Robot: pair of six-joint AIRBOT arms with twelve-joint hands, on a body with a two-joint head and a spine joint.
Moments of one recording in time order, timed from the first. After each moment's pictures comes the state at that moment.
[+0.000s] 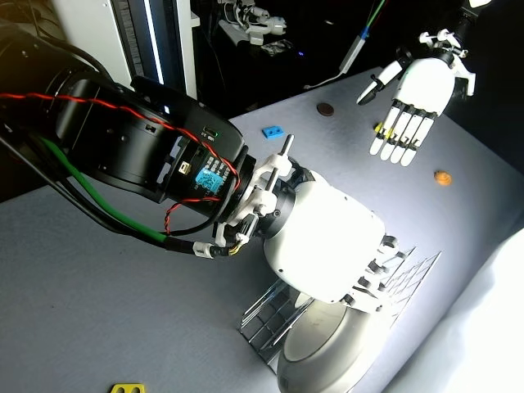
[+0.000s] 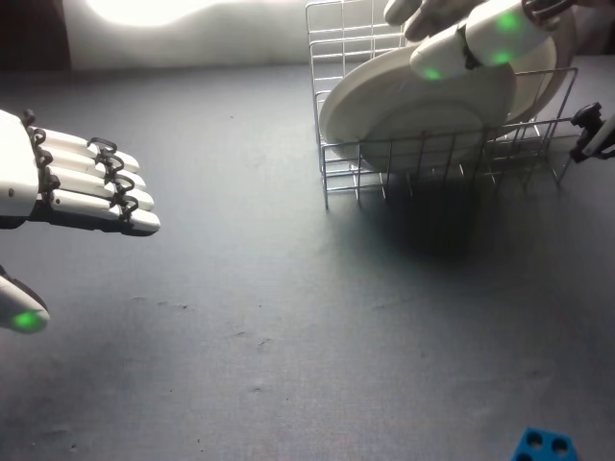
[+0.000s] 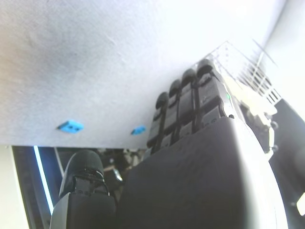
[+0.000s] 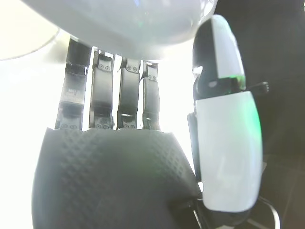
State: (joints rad) left arm 0.38 -0.84 1.46 1.74 -0.94 -0.36; right arm -0.12 -1.11 1.26 0.80 0.08 -1.10
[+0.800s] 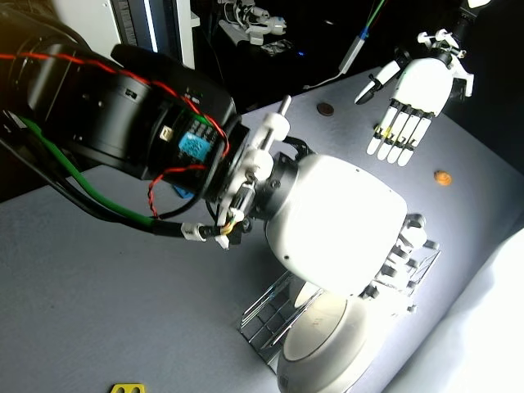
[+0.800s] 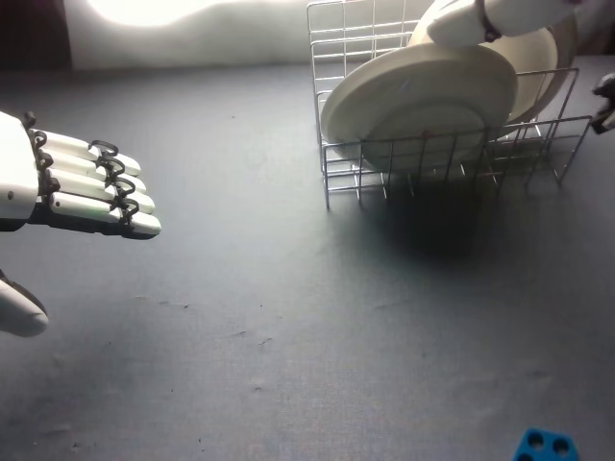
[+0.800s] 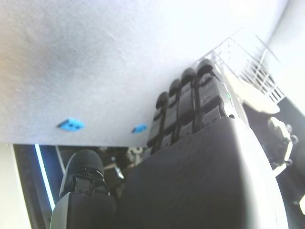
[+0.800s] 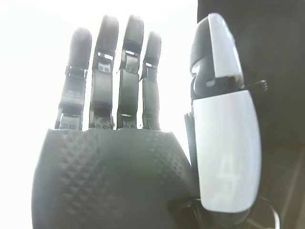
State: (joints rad) left arm 0.38 -0.84 1.46 1.74 -0.96 -0.36; right arm -0.09 -1.02 1.16 0.71 0.20 -1.17
